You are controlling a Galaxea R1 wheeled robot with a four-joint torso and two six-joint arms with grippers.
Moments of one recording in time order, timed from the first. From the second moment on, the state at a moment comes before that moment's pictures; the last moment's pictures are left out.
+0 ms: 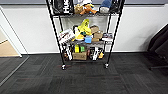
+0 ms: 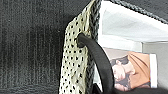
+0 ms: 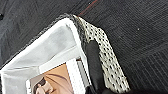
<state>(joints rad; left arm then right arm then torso) 0.87 2.90 -2.55 -0.47 0.37 0.21 -1.01 2.75 -2.26 0.35 0.00 0.21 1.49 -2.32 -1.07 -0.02</state>
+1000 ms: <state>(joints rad) 0.87 2.65 -2.12 -0.48 0.33 0.21 -1.02 2.59 -1.93 0.35 0.11 0.21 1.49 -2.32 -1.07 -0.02</state>
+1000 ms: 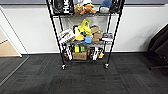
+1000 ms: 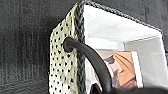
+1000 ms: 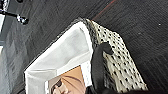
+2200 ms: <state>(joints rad) 0.83 2.39 -1.72 -0.51 0.24 0.20 -0.97 2.36 -1.59 0.36 0.16 0.21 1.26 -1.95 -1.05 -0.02</state>
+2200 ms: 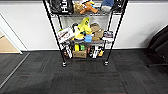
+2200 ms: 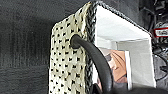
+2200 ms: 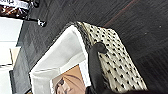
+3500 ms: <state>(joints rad) 0.71 2.33 -1.63 -0.54 0.21 0.13 -0.85 2.32 -1.53 0.39 0.15 0.23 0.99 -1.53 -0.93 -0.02</state>
